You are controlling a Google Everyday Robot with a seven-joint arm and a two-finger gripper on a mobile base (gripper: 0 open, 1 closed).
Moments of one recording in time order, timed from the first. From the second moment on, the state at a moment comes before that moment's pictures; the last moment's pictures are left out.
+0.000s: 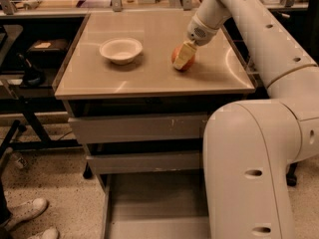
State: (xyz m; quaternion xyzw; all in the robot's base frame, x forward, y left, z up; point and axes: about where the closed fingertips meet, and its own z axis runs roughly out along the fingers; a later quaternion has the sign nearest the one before) arm 0.760 -0.100 0.839 -0.52 0.82 0.11 0.20
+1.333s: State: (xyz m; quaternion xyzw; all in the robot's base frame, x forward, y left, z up) arm 0.747 -0.112 0.852 -0.51 0.82 0.10 0.22
